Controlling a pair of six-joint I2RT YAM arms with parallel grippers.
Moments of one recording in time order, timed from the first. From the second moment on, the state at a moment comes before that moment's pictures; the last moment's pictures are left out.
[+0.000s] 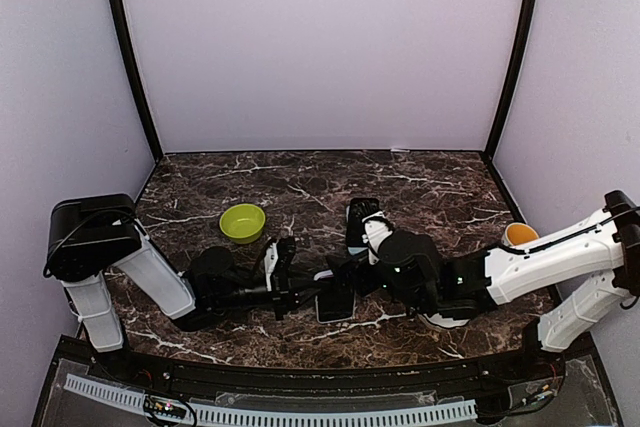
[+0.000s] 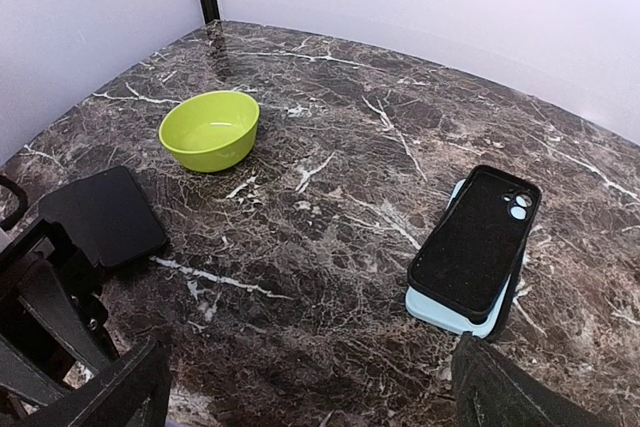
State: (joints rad) left arm -1.03 1.82 0.44 1.36 0.36 -0.11; right arm 1.28 1.44 0.74 0.22 0.63 0.33
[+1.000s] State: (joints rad) left arm -1.03 1.46 0.53 1.04 0.56 -0.14; right arm 1.11 1.00 0.57 0.16 -0.25 0.12
